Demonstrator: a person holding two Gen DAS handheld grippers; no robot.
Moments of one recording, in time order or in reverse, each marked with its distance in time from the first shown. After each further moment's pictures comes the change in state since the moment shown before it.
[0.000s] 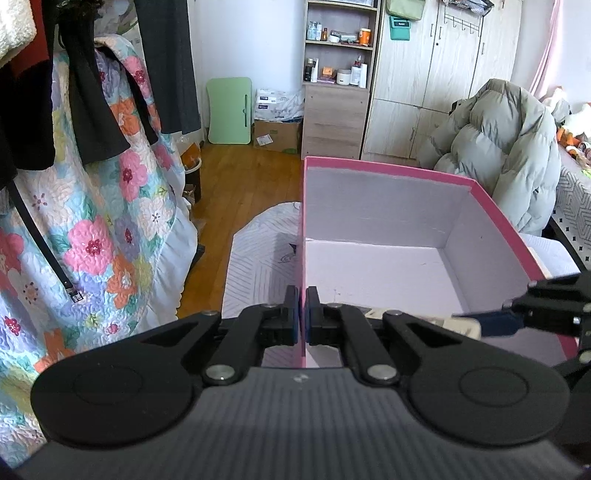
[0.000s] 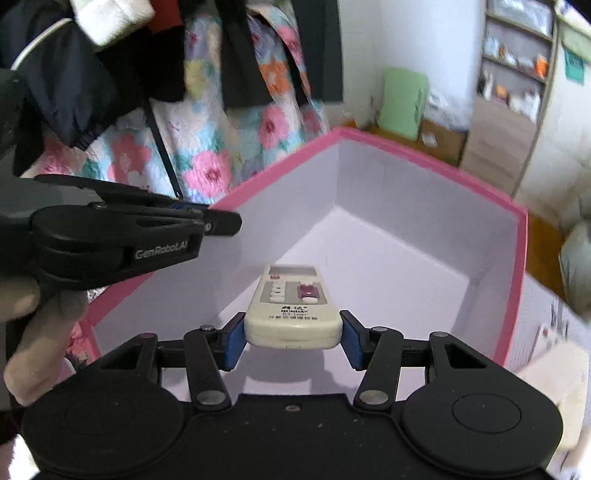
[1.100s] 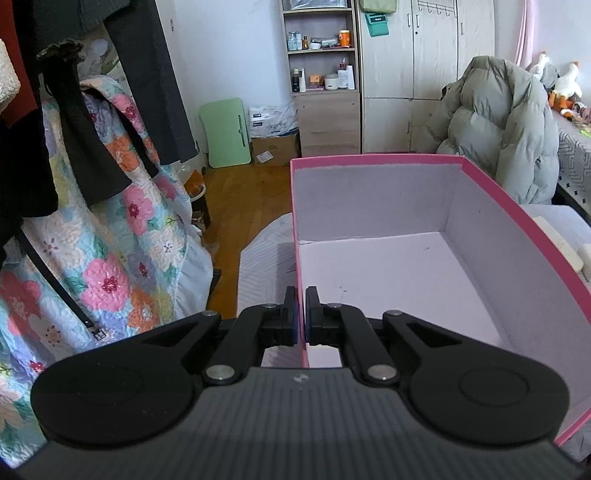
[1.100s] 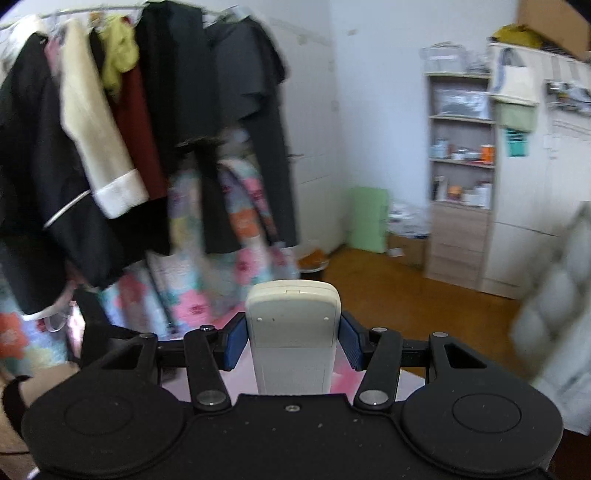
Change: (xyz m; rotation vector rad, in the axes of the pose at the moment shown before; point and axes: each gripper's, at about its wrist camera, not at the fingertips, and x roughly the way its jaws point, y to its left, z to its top) left arm -0.001 -0.013 -0.003 0.144 -0.043 0.046; right arm -0.182 -0.084 0.004 0.021 -0.444 -0.003
